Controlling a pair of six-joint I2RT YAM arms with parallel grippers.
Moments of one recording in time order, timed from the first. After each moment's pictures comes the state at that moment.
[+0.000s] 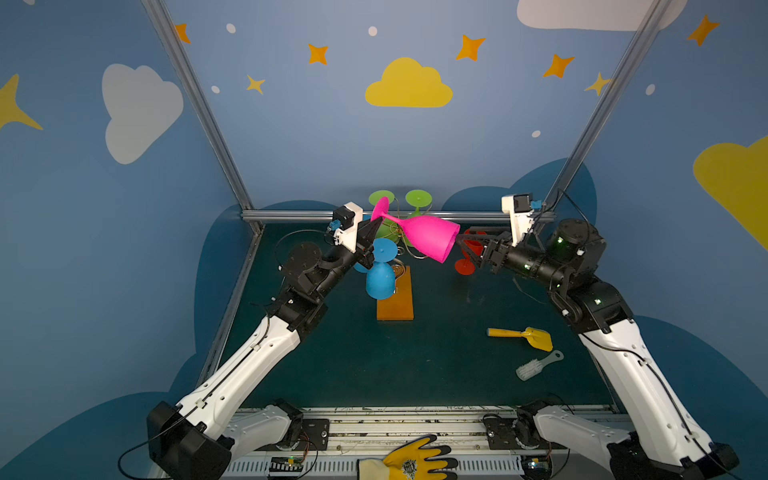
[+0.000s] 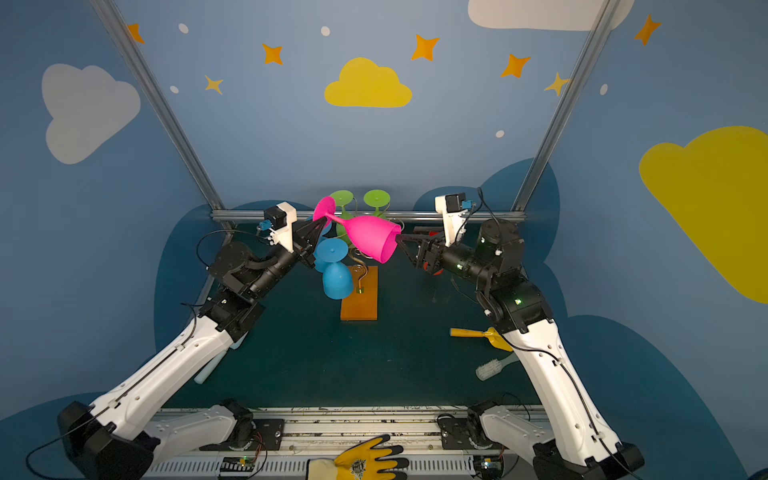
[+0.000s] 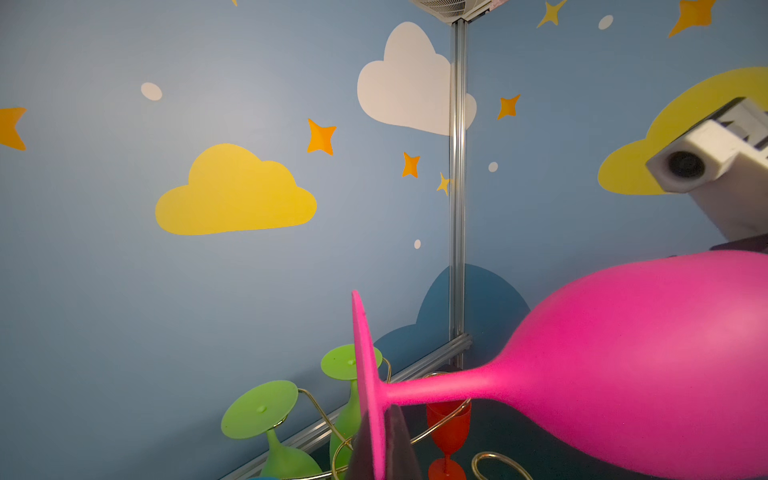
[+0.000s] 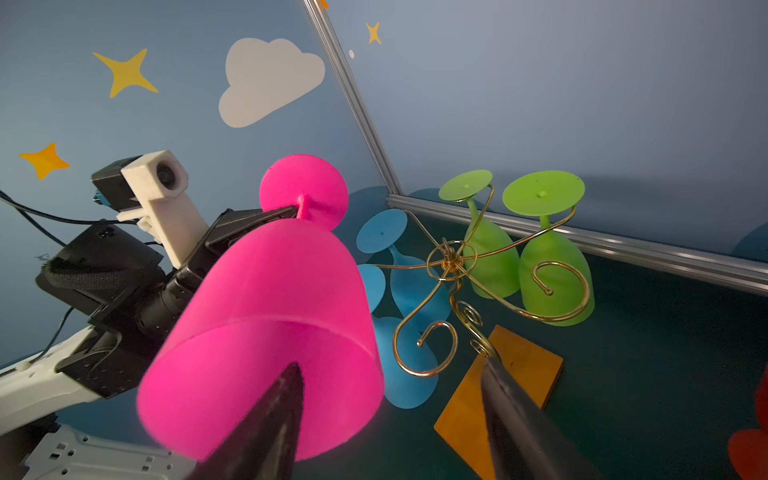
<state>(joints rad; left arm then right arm) -0.52 1.15 1.08 0.31 0.15 -0.01 0.44 1.12 1.39 -0.39 -0.52 0.35</state>
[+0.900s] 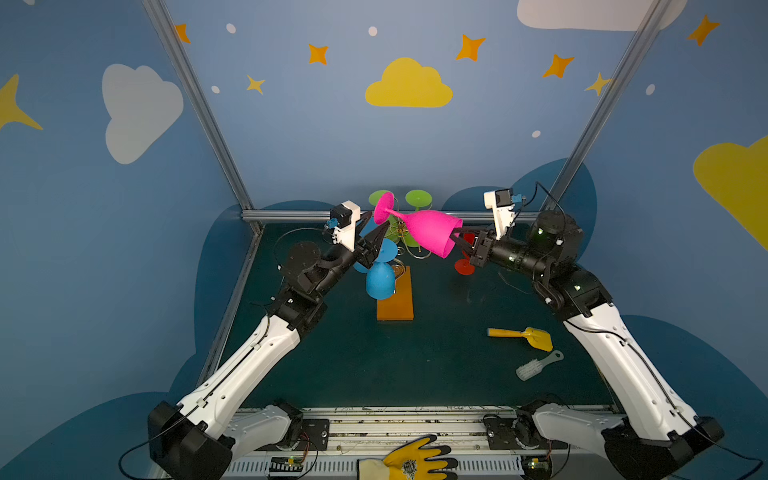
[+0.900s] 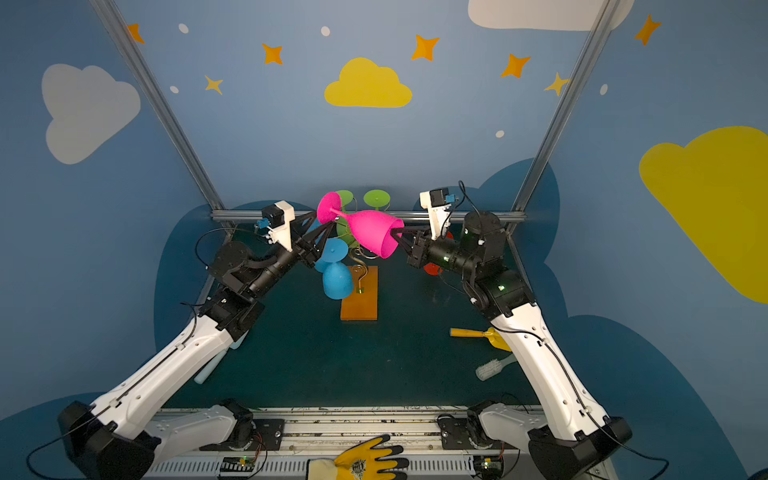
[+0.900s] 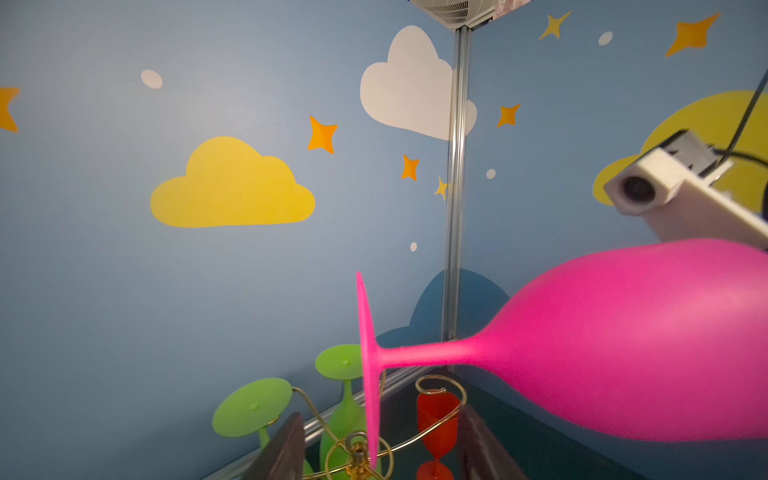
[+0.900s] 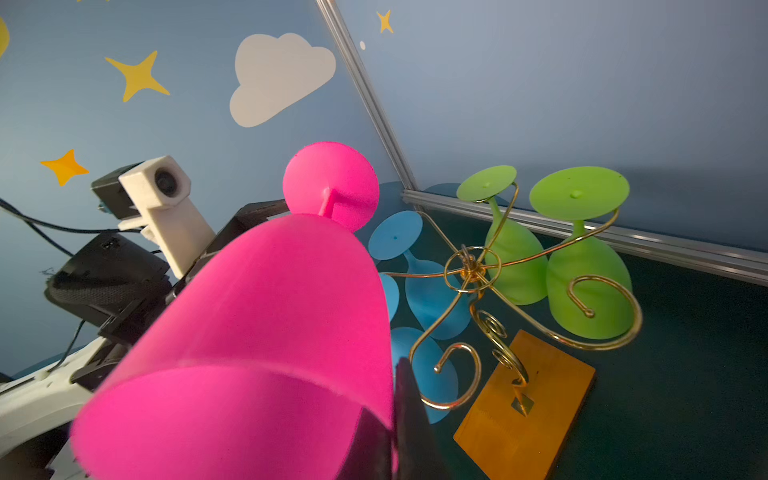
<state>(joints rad) -0.50 1.15 1.08 0.32 0.16 -0.05 0.44 1.18 1.44 -0.38 -0.53 0.38</state>
